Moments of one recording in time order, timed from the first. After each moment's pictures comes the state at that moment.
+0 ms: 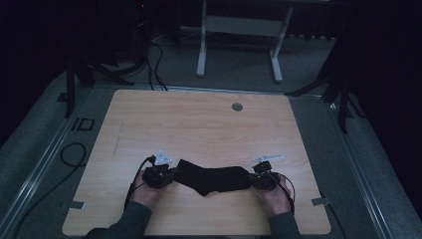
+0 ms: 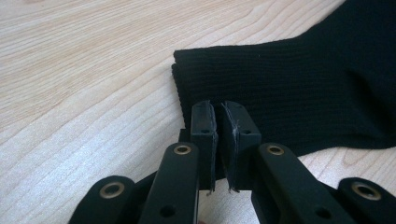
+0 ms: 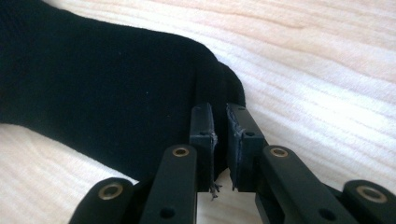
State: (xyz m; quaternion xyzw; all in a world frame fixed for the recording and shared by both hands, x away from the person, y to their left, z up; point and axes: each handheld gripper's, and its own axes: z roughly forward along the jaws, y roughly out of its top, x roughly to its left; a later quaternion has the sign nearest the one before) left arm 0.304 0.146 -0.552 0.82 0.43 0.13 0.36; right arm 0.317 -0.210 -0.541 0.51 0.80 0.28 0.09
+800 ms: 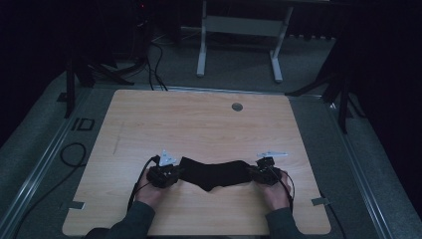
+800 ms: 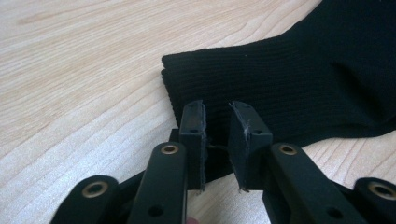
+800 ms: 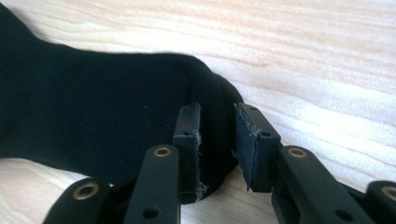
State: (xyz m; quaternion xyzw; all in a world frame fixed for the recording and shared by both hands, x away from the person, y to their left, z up) left arm 0.306 0.135 -0.554 0.81 0.42 0.15 0.37; right arm 0.331 -0.218 -0.543 0.53 0.77 0.32 0.12
